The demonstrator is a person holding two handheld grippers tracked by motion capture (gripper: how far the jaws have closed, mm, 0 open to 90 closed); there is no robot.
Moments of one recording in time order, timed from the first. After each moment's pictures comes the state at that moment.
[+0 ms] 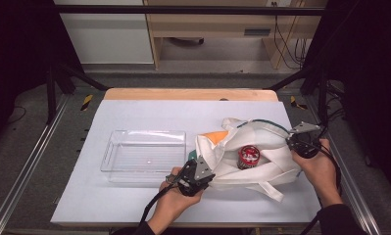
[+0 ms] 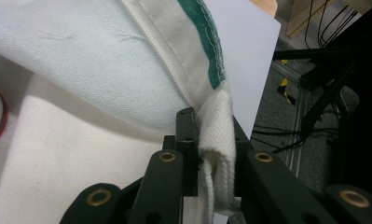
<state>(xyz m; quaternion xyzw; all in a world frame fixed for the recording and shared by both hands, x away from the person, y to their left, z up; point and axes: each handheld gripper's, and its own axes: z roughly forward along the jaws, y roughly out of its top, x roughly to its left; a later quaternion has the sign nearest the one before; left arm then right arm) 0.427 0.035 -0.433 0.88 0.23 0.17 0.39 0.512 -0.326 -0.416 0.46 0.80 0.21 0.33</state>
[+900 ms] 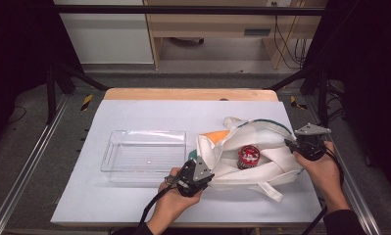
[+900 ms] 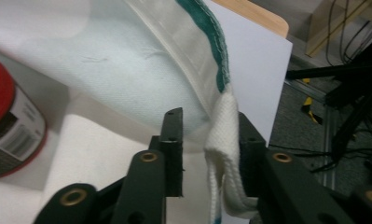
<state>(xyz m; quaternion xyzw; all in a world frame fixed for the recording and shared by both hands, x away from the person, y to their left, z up) 0.426 0.038 -0.430 0.87 0.22 0.18 0.39 0.503 -0.338 -0.413 0.46 0.78 0.29 0.31</state>
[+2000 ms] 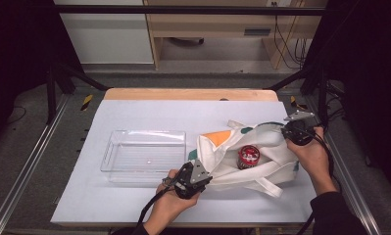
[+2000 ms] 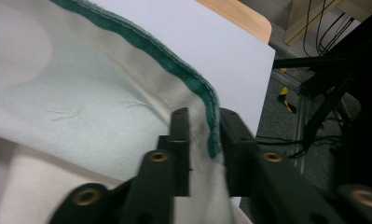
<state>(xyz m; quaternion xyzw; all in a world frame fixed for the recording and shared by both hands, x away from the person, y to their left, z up) 0.422 0.044 -0.437 0.88 0.21 0.17 0.39 0.545 -0.318 -0.404 0.47 0.79 0.23 0.33</state>
